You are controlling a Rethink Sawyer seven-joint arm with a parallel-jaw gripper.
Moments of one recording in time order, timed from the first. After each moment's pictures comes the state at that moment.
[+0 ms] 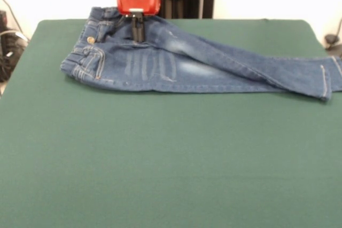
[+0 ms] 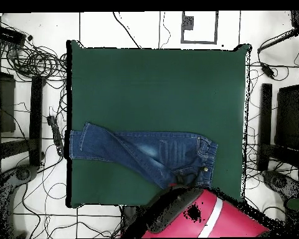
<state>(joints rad) -0.39 -0.26 -0.32 2.00 -0.79 -0.72 2.31</state>
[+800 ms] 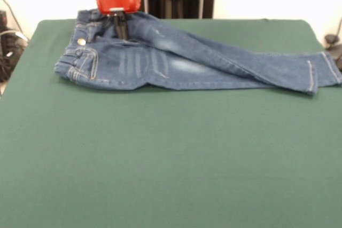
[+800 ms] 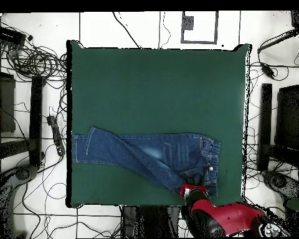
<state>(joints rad) -0.80 -0.48 0.07 2.02 -1.11 -0.24 2.31</state>
